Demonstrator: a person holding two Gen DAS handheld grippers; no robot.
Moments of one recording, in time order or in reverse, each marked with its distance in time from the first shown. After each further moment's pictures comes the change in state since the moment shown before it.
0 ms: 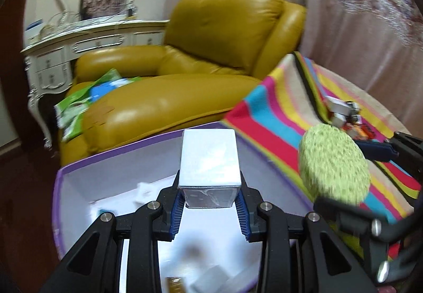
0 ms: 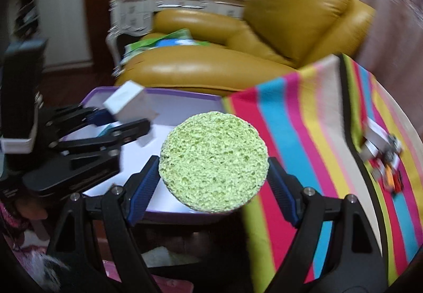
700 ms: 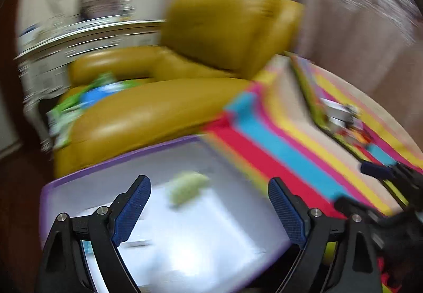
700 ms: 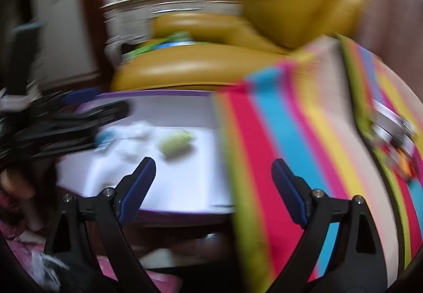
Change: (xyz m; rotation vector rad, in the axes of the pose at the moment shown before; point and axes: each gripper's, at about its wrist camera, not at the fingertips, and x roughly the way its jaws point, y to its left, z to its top) left arm 0.021 -0.074 0.032 0.063 0.032 -0.069; right arm 0.002 -0.100 -0.055 0.239 -0.001 -0.082
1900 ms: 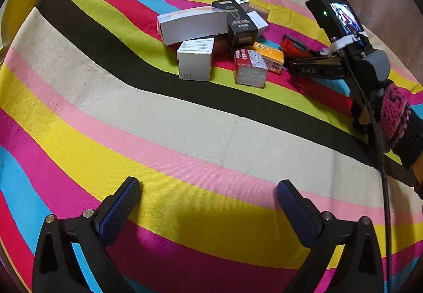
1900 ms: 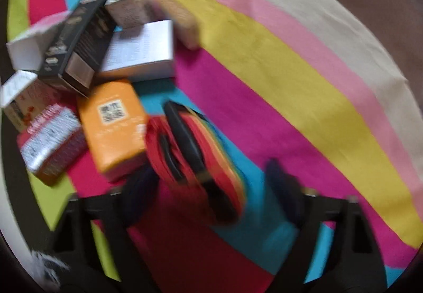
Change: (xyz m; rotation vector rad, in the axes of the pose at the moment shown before) left arm 0.225 -0.292 0.006 0.372 0.293 -0.262; right arm 0.133 -0.445 -0.027 0.195 0.203 -0.503
